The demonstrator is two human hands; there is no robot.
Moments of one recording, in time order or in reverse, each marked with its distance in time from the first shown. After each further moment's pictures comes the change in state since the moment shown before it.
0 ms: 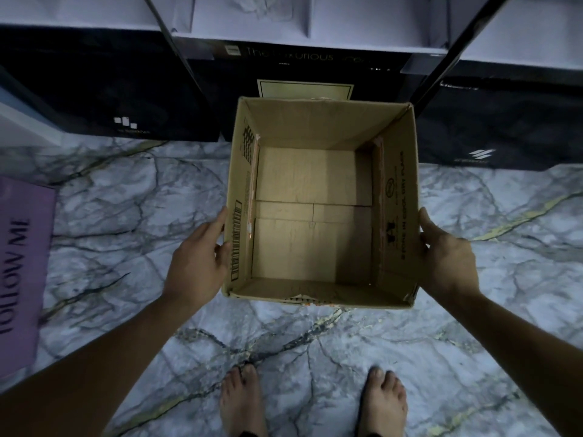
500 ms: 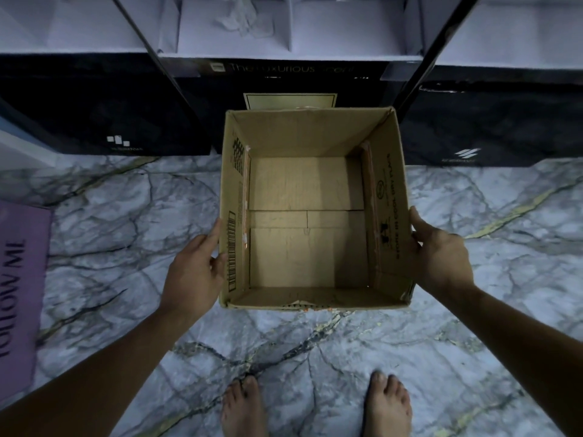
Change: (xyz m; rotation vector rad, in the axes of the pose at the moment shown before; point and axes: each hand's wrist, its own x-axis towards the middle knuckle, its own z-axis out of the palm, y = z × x) left_hand 0.001 0.009 -0.001 -0.001 -0.025 -0.043; right_hand 0.006 0.010 0.000 -0.016 0.037 -0.025
